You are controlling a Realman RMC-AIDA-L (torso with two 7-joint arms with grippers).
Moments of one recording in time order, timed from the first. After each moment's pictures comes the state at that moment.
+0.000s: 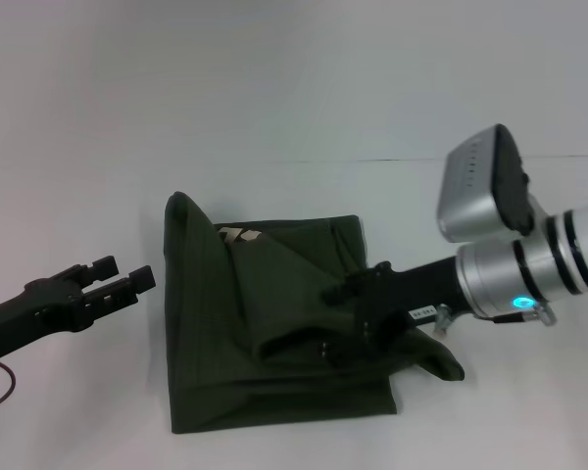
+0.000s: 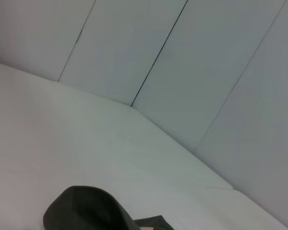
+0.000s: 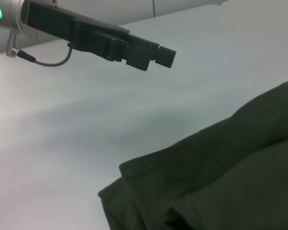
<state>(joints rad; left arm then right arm) -0.38 -2.09 0.58 0.62 1.80 1.44 -1.54 0.78 2.10 -1.12 -0.69 -2.11 -1.27 1.65</state>
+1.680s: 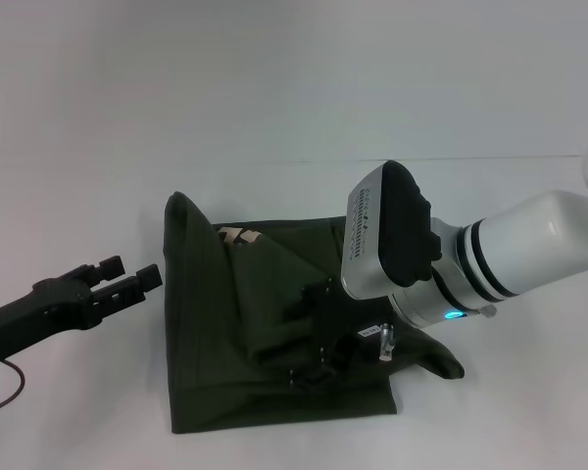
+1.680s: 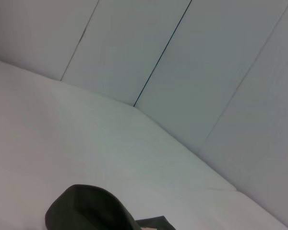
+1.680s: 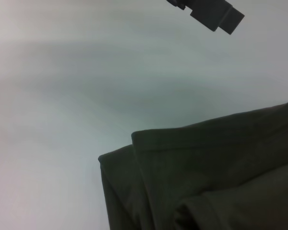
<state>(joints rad) -0.39 -2.10 0.58 0.61 1.80 1.42 -1.54 0.84 2.11 -1.48 -0.68 -2.07 -1.05 1.65</state>
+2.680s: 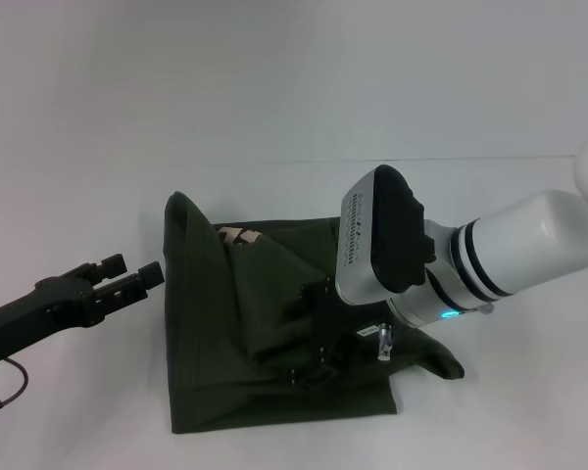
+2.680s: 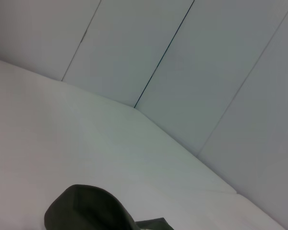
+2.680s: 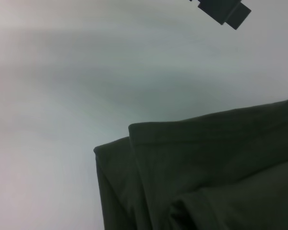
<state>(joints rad) -0.39 -2.10 0.58 0.60 1.79 1.41 -1.54 0.85 2.10 -1.52 -0.68 -2.08 -1.02 1.65</state>
